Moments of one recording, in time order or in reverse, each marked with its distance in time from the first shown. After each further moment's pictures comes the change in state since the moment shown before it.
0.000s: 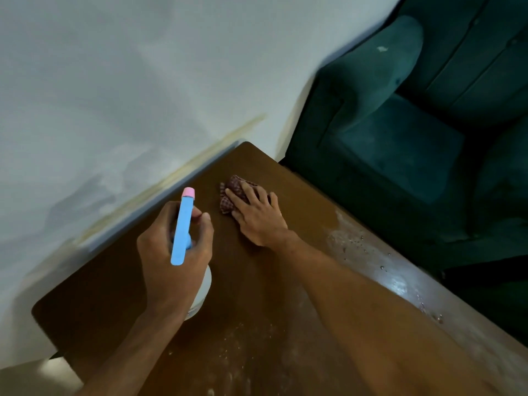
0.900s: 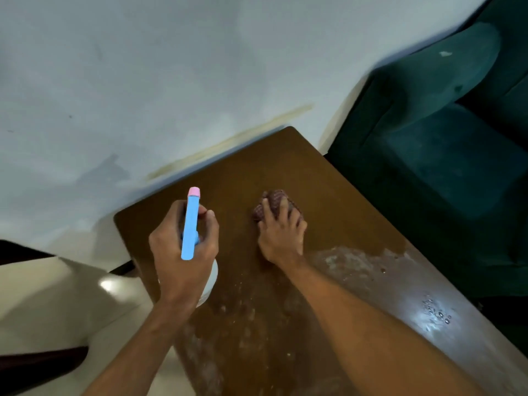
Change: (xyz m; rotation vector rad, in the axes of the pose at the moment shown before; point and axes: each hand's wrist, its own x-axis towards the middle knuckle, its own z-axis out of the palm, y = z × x) left_hand -0.098 0.052 -0.060 0.076 0.238 -0.178; right_hand -0.118 -0.057 0.018 0.051 -0.048 0.152
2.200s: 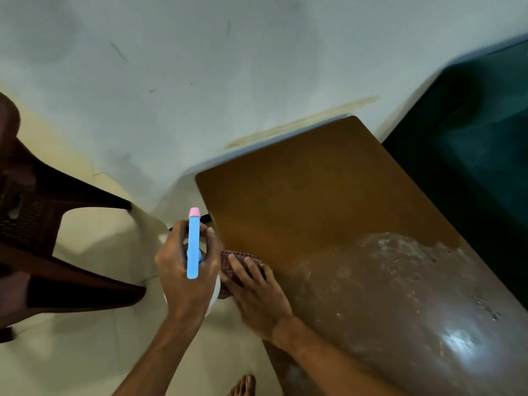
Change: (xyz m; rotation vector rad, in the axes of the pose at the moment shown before) left_hand -0.058 -0.036 -0.136 0.159 0.137 -0.105; right_hand -0.182 -0.111 0.096 -0.148 -0.080 -0.735
